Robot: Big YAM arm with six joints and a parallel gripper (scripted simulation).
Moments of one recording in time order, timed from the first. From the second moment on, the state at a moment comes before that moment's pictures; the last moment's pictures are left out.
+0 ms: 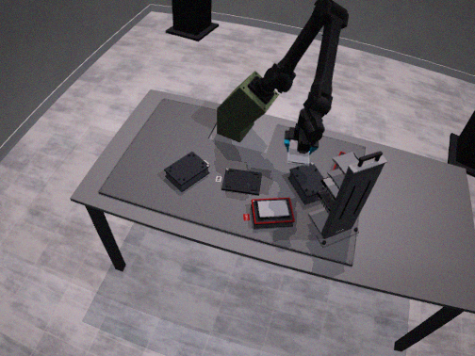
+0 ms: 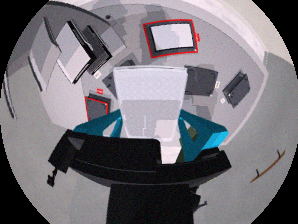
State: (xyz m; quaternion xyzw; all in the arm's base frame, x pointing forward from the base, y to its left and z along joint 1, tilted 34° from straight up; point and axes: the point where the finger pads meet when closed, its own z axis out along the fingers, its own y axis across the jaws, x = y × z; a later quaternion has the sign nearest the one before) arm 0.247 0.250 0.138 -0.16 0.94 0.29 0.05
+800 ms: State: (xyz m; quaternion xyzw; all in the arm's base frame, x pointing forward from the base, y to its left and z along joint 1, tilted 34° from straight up) arm 0.283 0.198 0.103 0.02 0.96 0.29 -0.01
